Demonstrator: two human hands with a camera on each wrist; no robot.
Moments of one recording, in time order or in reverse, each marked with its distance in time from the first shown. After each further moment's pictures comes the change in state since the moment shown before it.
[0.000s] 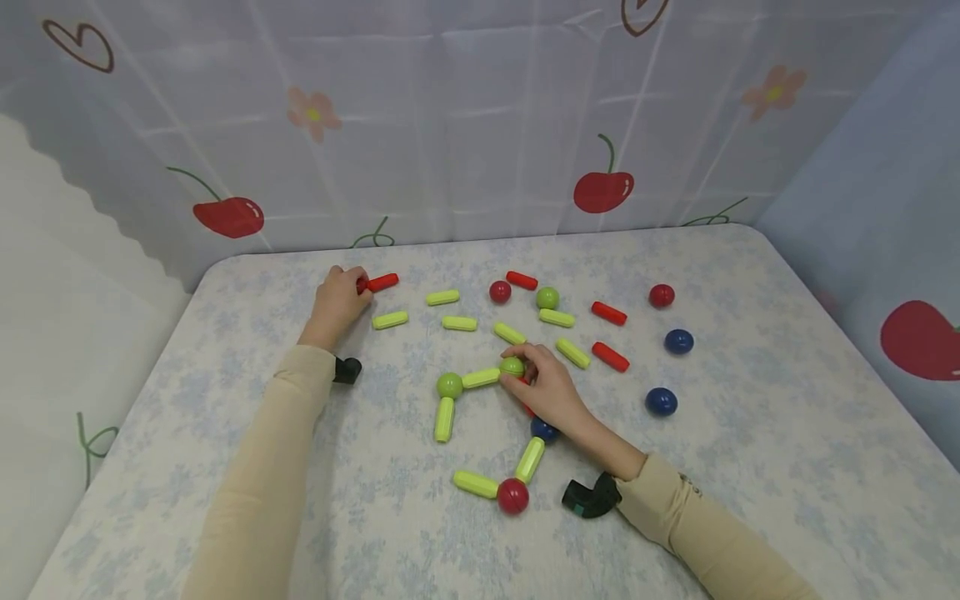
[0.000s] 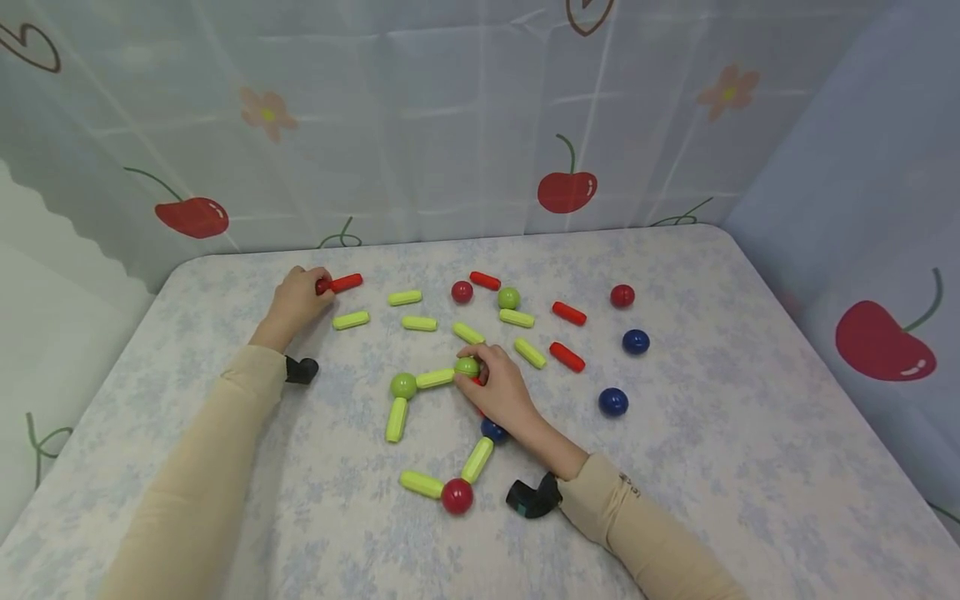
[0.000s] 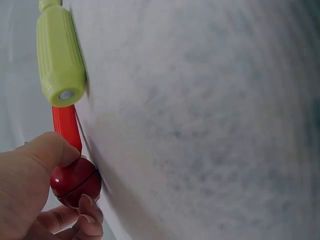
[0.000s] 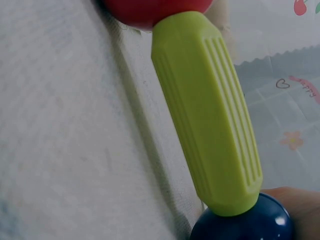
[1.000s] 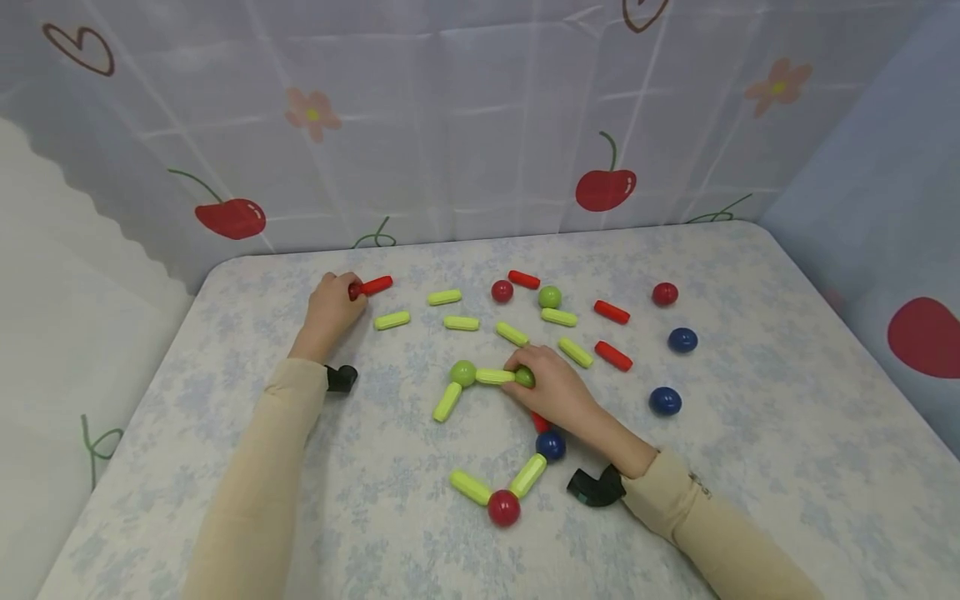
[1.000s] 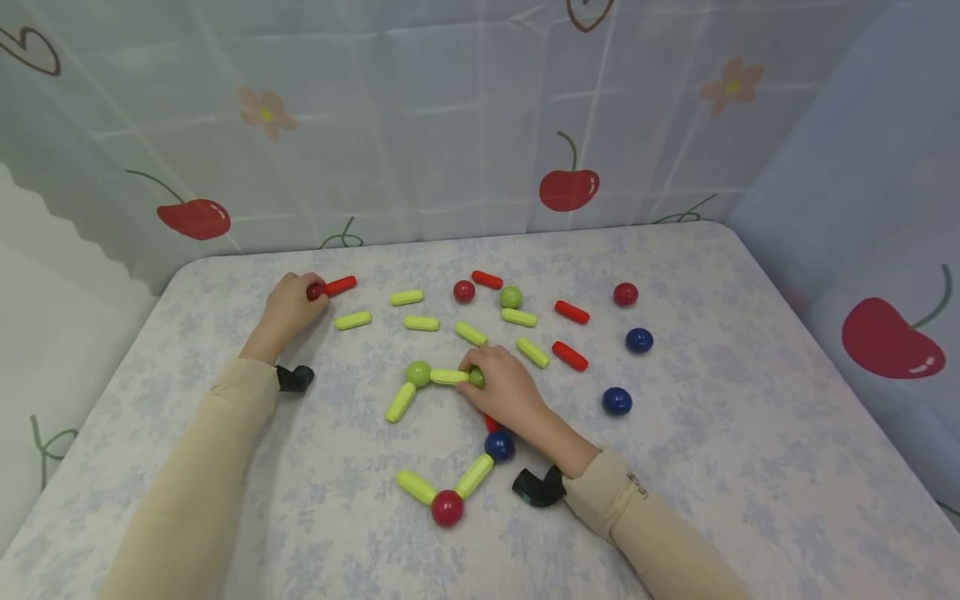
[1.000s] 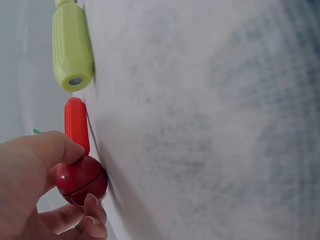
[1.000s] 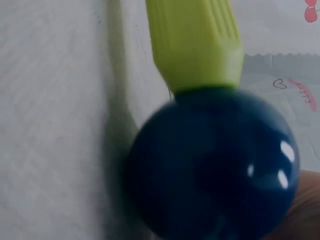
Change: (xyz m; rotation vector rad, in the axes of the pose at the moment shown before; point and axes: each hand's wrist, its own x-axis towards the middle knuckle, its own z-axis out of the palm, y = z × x) left_hand -0.011 -0.006 -0.004 -0.034 0.027 -0.007; right_hand 0.006 -0.013 -0.011 -0.314 -0.163 -0.072
